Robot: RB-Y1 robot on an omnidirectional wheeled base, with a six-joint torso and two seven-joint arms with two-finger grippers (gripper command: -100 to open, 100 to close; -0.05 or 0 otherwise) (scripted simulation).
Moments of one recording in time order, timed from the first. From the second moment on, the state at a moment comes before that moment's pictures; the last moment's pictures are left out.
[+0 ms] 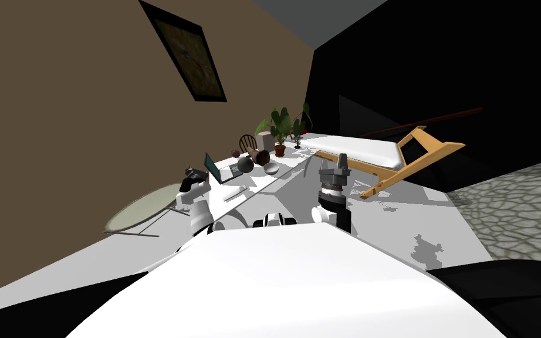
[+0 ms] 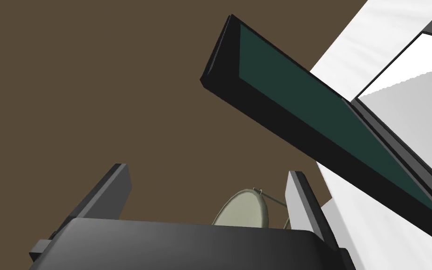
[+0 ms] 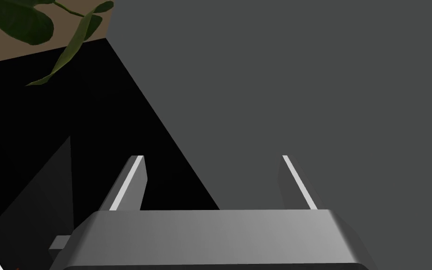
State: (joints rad) left arm -0.33 0.19 0.73 -1.57 0.01 0.36 0.47; right arm 0.48 0.01 0.00 -2.24 -0.12 -0.61 0.04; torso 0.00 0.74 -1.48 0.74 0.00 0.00
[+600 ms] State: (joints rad) left arm -0.32 0.25 0.68 -1.54 -0.06 0.36 0.39; right arm 0.48 0.01 0.00 -2.24 -0.12 -0.61 0.04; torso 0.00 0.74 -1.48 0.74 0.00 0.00
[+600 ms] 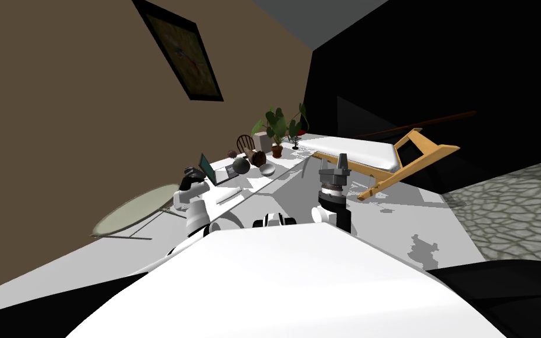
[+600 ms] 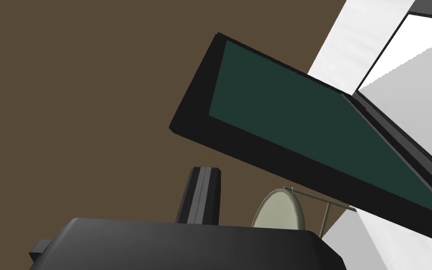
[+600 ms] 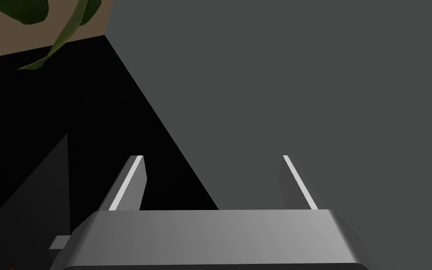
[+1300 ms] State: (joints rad) left arm -0.34 0.25 0.71 -1.57 -0.07 0.41 0.39; right arm 0.48 0.01 0.00 -2.24 -0.12 -0.61 0.04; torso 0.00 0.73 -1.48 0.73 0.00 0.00
